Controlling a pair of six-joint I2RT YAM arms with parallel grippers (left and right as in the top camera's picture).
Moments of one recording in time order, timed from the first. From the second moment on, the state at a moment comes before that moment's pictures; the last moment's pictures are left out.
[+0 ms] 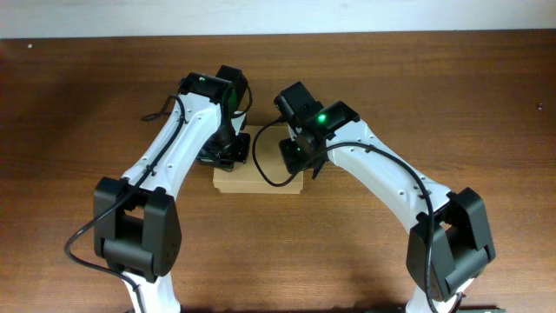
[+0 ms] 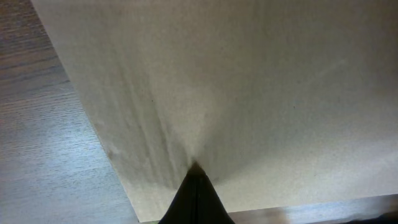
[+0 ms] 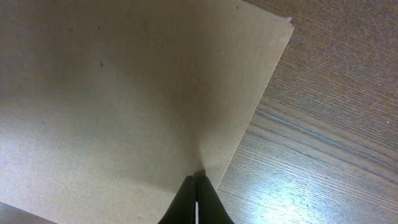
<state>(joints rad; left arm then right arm) -0.33 1.98 1.68 -1.36 0.07 -0.18 0.58 1.89 1.55 -0.99 -0.01 0.26</state>
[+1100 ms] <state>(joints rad) 0.13 1.99 2.74 -1.61 -0.20 -0.17 -0.06 1.86 2.40 -1.43 0.11 0.21</state>
